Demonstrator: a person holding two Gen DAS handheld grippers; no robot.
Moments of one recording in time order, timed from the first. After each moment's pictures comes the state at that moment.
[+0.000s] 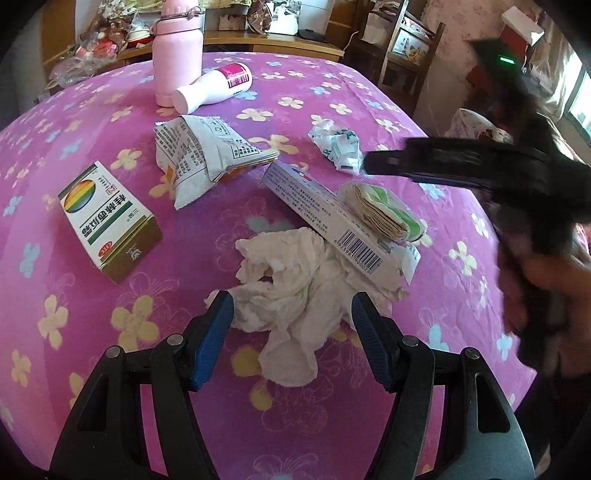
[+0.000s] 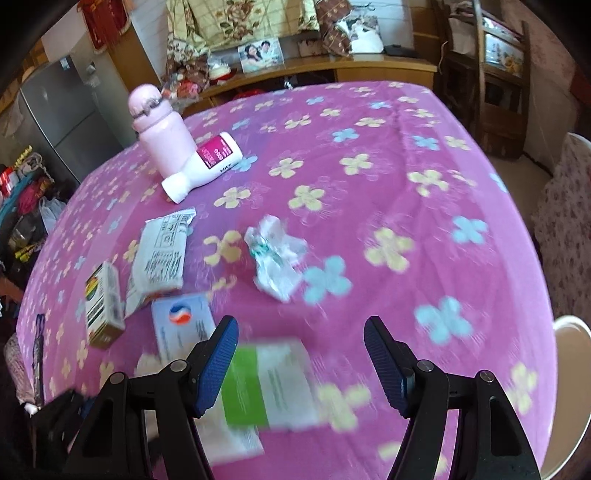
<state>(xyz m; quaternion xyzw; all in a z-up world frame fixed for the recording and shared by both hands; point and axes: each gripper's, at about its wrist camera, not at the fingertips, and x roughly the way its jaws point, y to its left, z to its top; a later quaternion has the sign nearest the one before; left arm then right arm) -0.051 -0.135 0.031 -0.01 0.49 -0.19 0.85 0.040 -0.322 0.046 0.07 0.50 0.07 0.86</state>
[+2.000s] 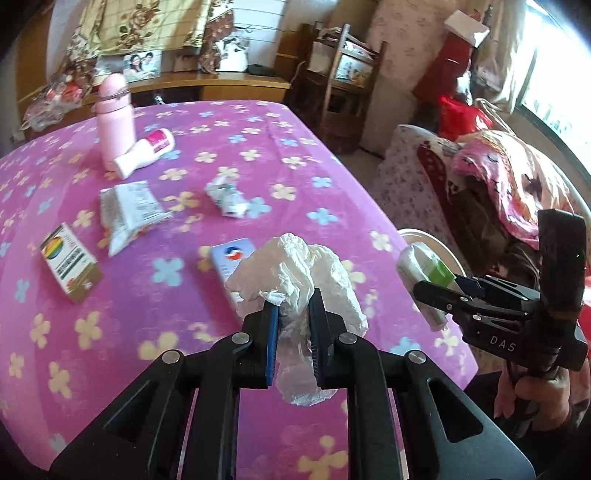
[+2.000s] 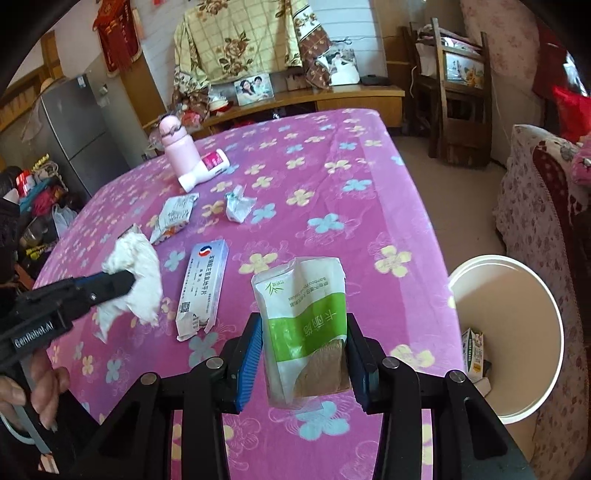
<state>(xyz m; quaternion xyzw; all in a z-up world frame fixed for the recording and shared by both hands) -0.111 -0.209 0.104 -0.01 0.42 -0.27 0.87 -0.140 -0.408 0.085 0.08 0.43 0.06 0.90</state>
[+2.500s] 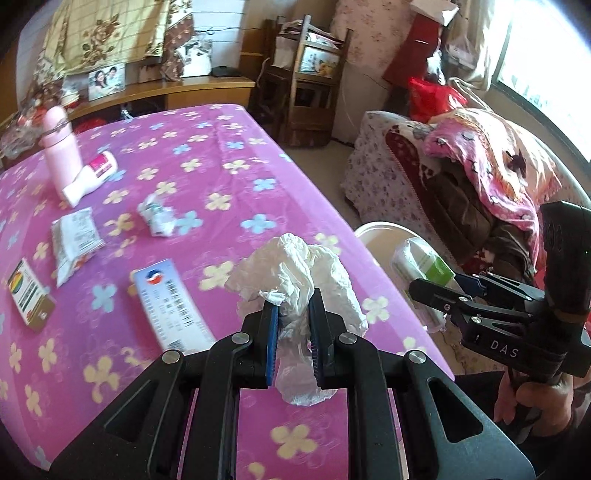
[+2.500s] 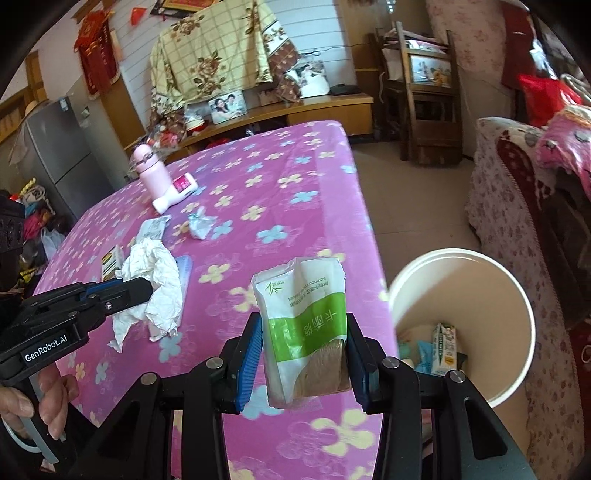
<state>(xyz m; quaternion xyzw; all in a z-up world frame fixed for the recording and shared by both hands) -0.119 -0.286 0.112 0.02 0.42 -0.31 0.86 -0.166 -0.464 0.096 0.10 0.41 0.02 0.91</state>
